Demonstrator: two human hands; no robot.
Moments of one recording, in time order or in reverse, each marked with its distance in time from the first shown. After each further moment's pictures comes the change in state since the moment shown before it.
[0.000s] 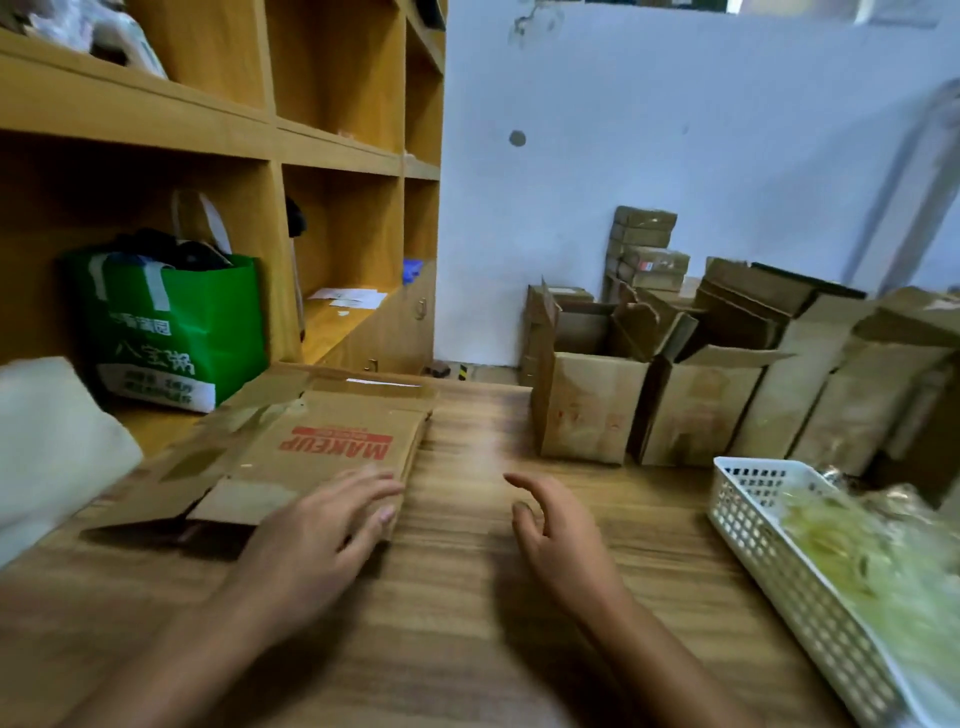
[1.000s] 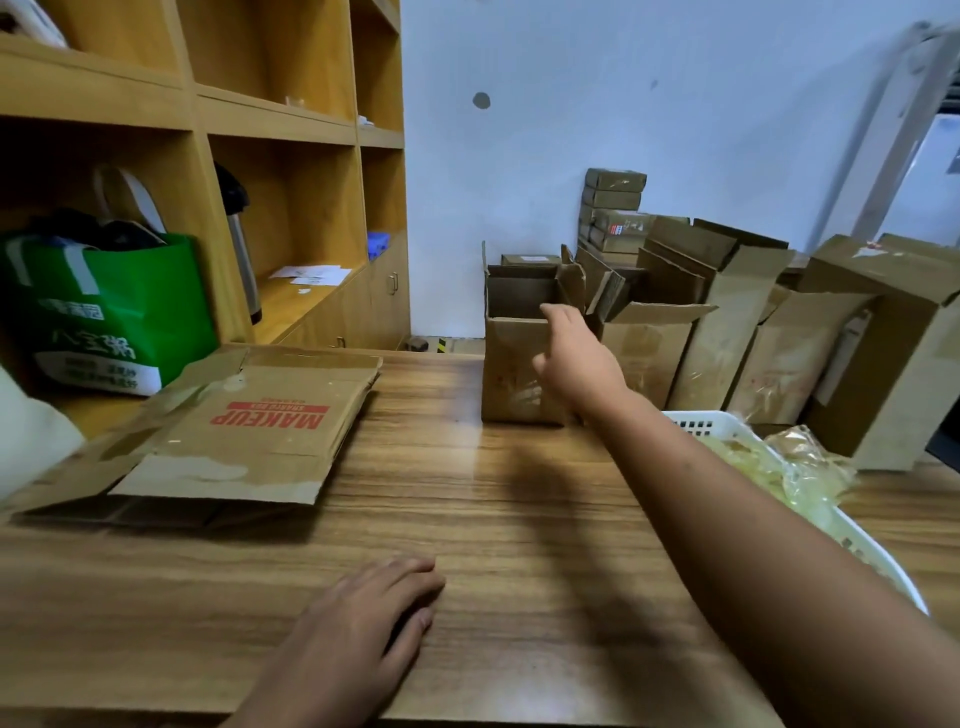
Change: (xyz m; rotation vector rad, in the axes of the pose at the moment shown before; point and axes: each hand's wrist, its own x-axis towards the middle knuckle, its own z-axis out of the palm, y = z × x) left_hand -0.059 0.085 0.091 0.018 -0.174 0.161; right_hand 0.104 0.044 -0.121 -0.300 0.090 0.105
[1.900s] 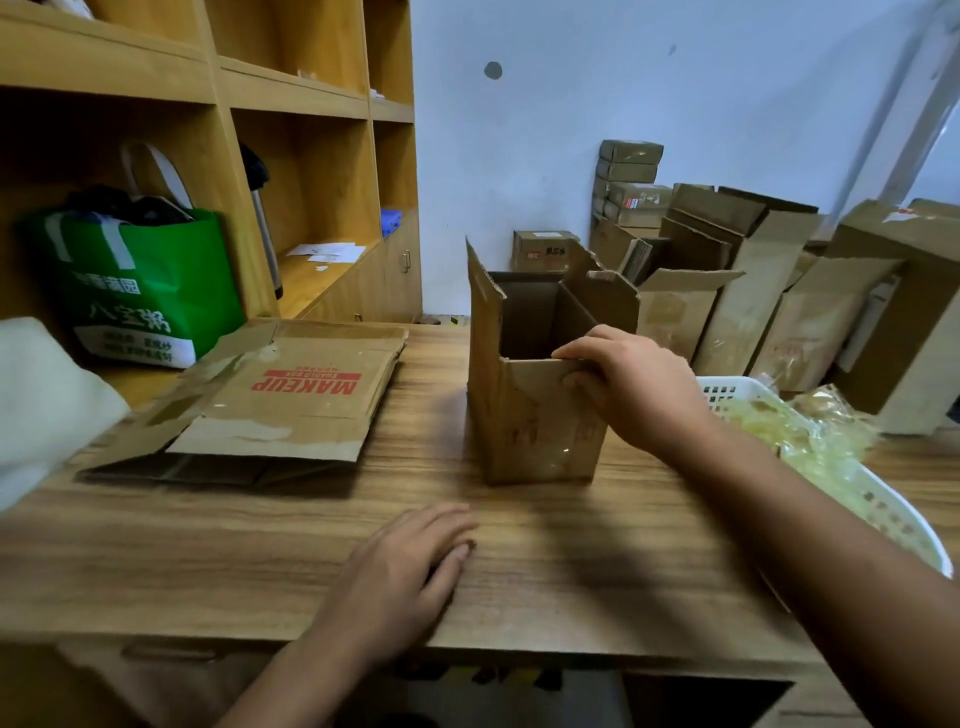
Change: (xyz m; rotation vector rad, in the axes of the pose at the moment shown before) left_hand -0.005 0.003 -0.010 -0.129 0.024 -0.024; right_hand -0.103 -0.014 -0.038 -0.184 0.056 -0.295
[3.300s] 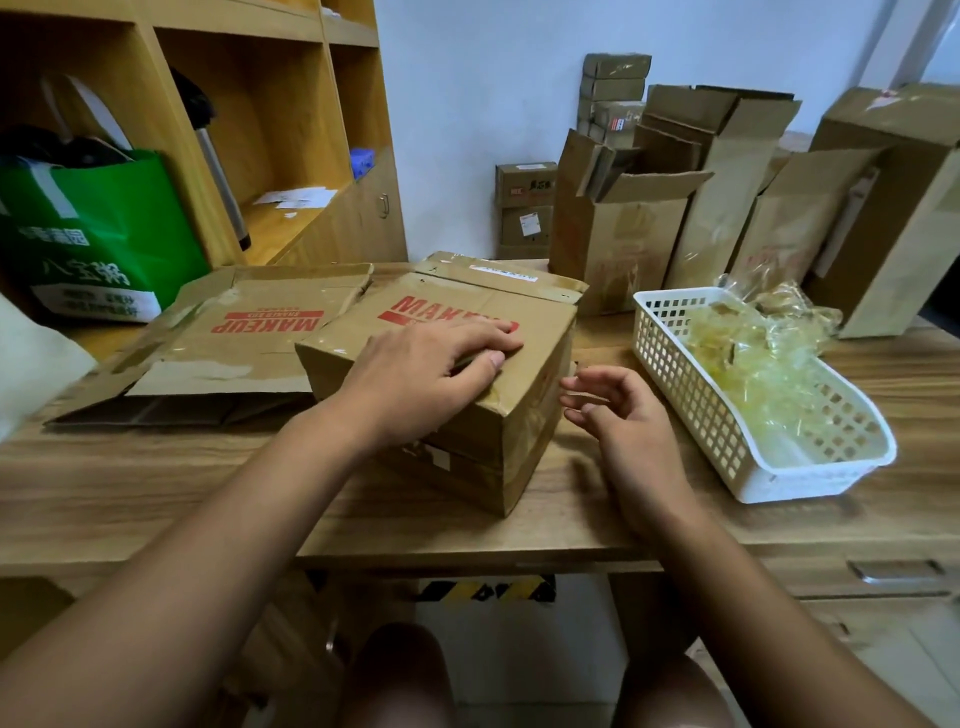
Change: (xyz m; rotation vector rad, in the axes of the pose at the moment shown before) left_hand 0.089 0.072 -0.055 0.072 -0.034 0.126; right_hand -0.119 -0.003 0.067 1.328 0.245 0.640
